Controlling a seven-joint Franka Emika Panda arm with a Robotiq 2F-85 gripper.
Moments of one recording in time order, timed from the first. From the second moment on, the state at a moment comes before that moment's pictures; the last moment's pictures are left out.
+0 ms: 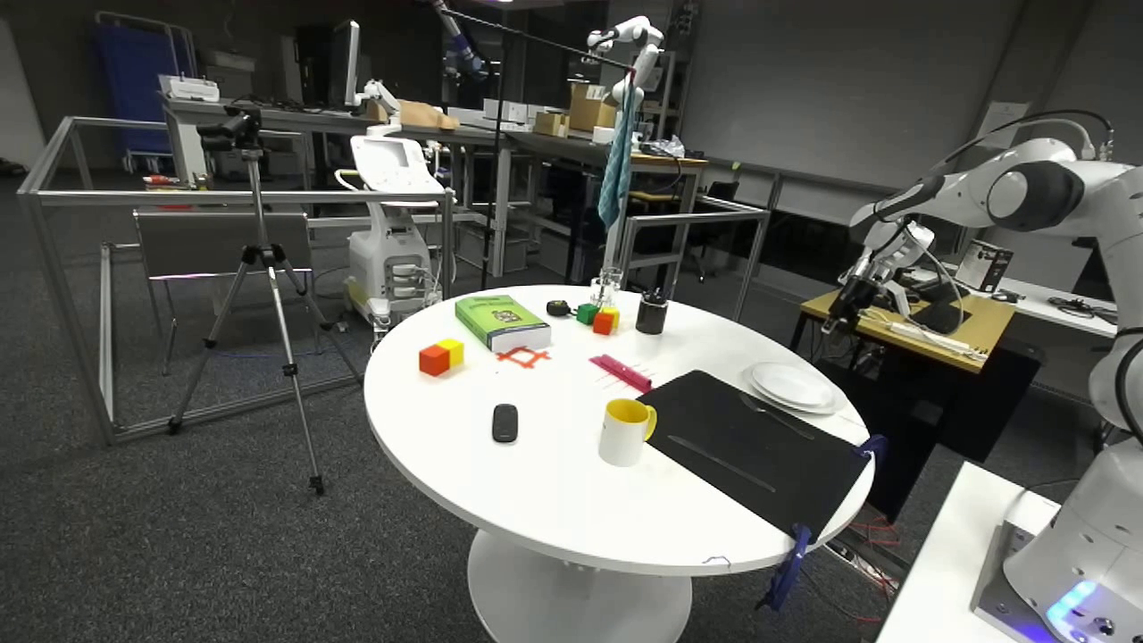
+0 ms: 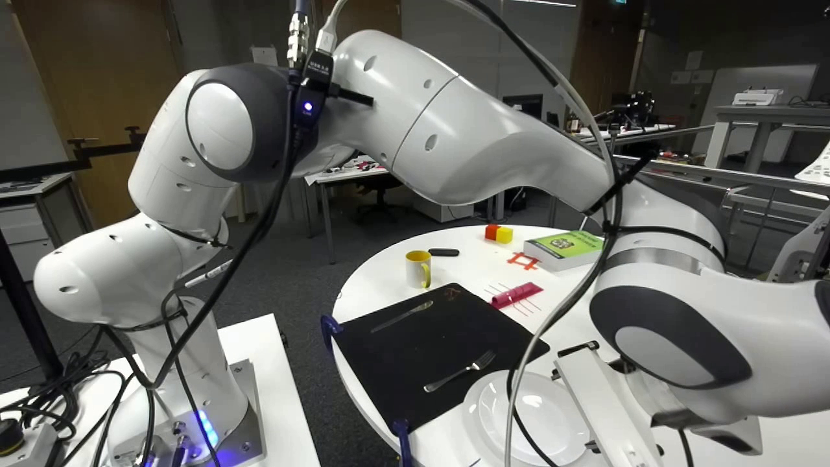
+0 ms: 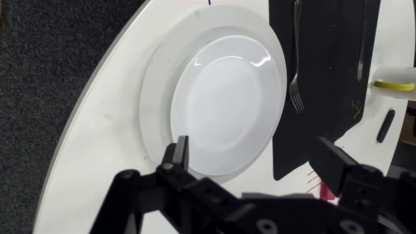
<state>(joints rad) -0.73 0.74 -0.11 -1.44 0.50 1.72 -0.90</state>
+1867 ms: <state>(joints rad) -0.73 0.89 -0.07 -1.24 0.49 1.70 -0.88</state>
